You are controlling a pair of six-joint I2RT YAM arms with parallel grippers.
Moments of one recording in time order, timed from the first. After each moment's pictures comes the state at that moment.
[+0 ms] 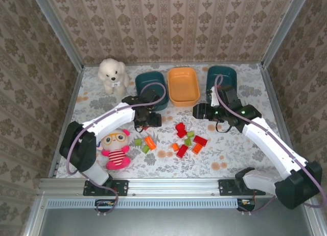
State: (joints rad) left arm -0.70 1.62 1.20 -0.88 -0.03 -0.60; right arm 0.40 1.15 1.03 -0.69 -0.21 0.48
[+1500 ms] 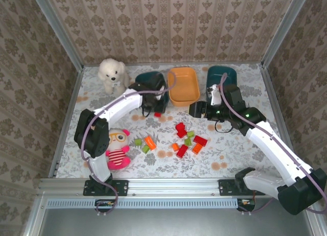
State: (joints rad) left arm -0.66 1.83 1.55 -0.84 0.07 -0.34; right arm 0.39 1.10 1.03 -0.61 -0.36 0.56
